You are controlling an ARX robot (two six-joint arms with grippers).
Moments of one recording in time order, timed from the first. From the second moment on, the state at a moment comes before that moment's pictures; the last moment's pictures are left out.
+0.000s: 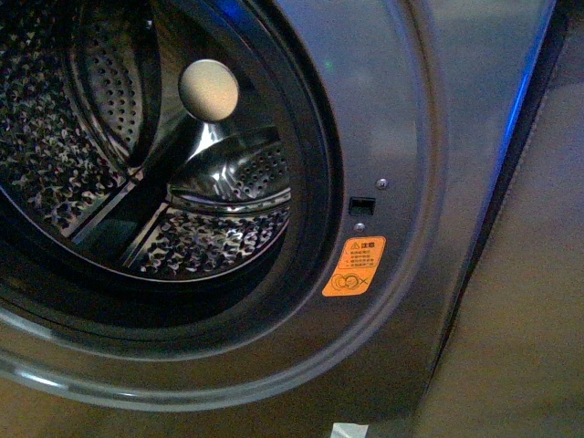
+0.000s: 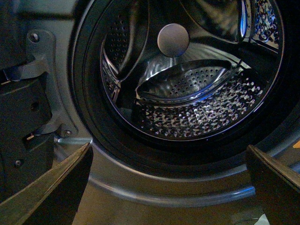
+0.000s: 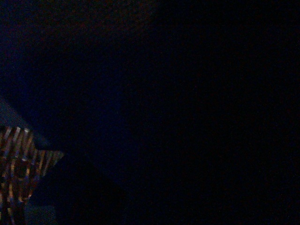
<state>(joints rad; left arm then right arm) 0.00 0.00 0.02 0.00 0.00 0.00 -1.12 2.77 1.25 0.41 -0.50 -0.52</state>
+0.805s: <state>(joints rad) 0.00 0.00 0.02 0.00 0.00 0.00 -1.16 1.81 0.99 0.45 -0.93 -0.28</state>
